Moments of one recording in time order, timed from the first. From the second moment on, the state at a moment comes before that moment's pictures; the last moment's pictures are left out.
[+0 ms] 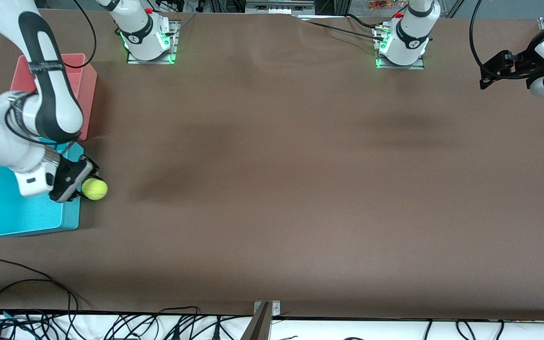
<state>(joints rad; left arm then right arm) 0.05 -0.02 -0.14 -1.46 0.04 1.31 -0.08 0.03 0.34 -0.12 -1.92 0.18 2.32 -1.26</state>
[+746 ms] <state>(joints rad) 0.04 -0.01 -0.13 -1.46 0.04 1.31 -0.08 0.01 0.28 -0.33 -1.91 0.08 2.20 -1.49</state>
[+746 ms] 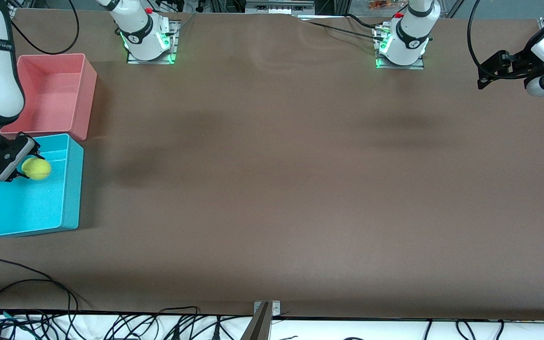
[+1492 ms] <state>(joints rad) 0.05 -0.01 -0.13 -1.46 0.04 1.31 -0.08 -0.05 0.48 -0.34 -1.91 0.08 2.25 -1.59</state>
